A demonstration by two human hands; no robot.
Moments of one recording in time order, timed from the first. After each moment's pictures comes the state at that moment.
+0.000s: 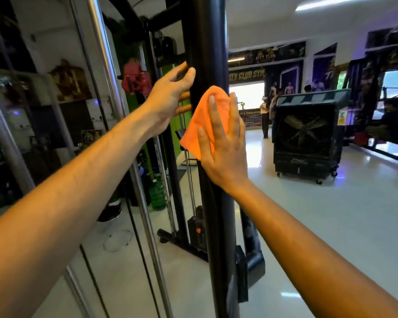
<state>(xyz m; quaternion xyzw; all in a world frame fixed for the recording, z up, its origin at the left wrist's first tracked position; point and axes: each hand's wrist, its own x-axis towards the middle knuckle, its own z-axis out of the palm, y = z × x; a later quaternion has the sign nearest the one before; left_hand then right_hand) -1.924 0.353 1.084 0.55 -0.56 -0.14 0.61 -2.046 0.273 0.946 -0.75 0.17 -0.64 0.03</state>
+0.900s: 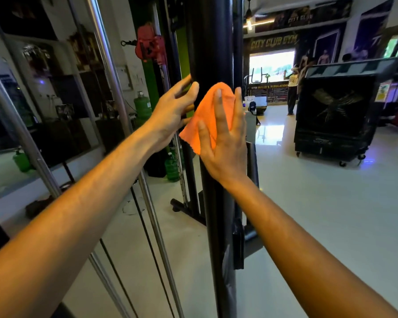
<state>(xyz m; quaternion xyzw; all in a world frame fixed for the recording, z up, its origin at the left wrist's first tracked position) -1.943 0.367 0.990 0.57 -0.50 -0.18 0.63 -2.049 0.271 0.888 -0.76 0.17 -0.62 0.11</state>
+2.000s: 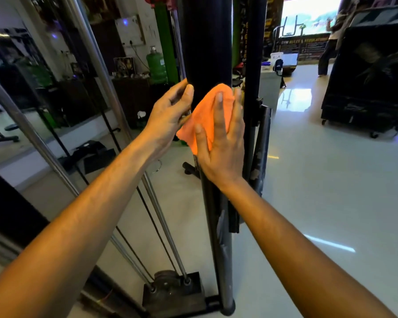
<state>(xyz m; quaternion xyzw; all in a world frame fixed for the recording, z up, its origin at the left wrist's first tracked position) -1.950 0.364 0.884 0.61 -0.43 -0.18 0.64 -2.055 0.264 0.790 -0.77 0.14 -0.60 0.15</state>
